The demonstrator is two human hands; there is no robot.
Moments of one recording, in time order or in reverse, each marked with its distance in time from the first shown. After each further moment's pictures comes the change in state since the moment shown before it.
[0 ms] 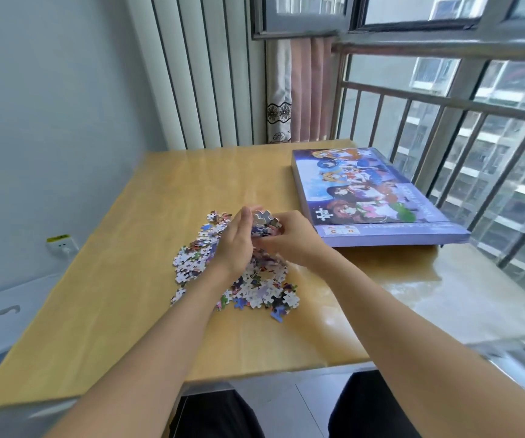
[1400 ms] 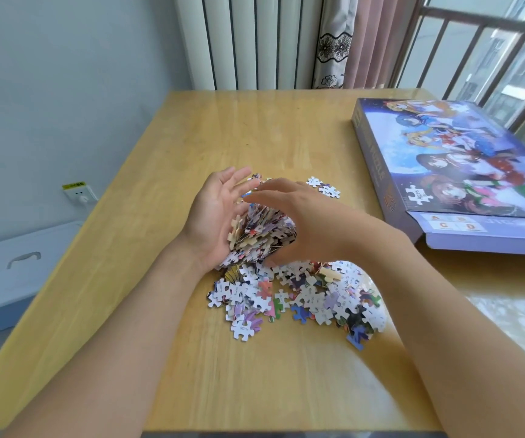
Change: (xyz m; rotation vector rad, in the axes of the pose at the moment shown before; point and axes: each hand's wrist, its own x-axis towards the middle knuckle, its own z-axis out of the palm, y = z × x) left_hand 0.028 -0.036 -0.097 -0.484 -0.038 -0.401; right_hand 0.046 -0.031 0.046 -0.585 -0.411 -0.351
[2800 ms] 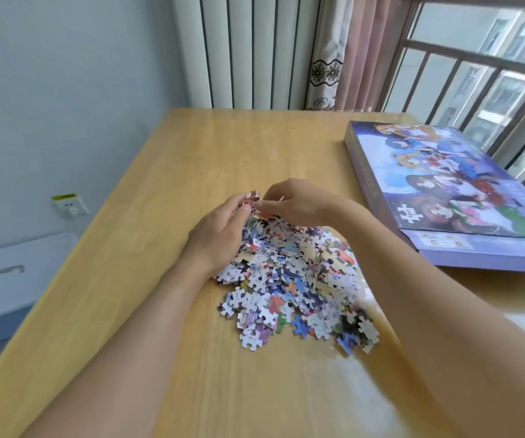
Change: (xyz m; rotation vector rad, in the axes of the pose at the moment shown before) left_hand 0.023 -0.026 -0.024 0.922 0.161 0.225; right_hand 0.058 0.028 -0.012 0.126 -0.046 0.272
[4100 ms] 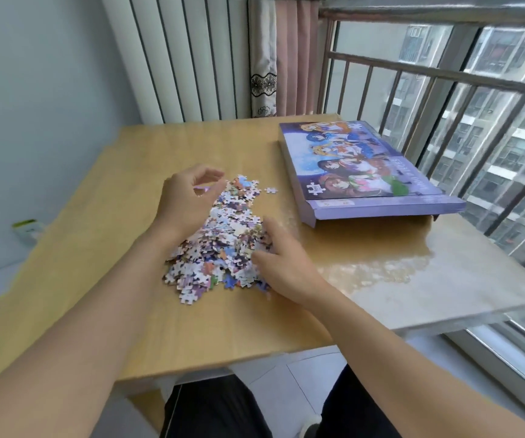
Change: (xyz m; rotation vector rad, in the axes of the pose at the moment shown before) left_hand -0.021 0.087 0.009 -0.098 0.186 0.287; right_hand -0.174 0.012 0.069 0.514 0.379 0.187
